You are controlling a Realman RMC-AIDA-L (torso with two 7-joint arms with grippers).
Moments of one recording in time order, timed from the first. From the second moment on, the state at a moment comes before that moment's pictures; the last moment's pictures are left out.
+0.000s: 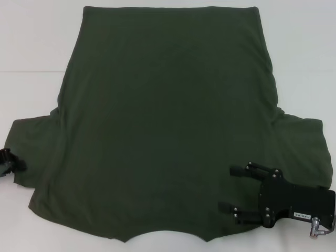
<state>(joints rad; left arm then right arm) -0.52 -1.98 0.49 0.75 2.54 1.23 -2.56 0.42 2.10 -0.76 -0.45 -1.87 -1.53 0.94</state>
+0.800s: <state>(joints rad) -0.54 -1.95 0.49 0.78 2.53 1.22 -2.53 0.42 2.10 -0.76 -0.45 -1.87 -1.53 0.94</state>
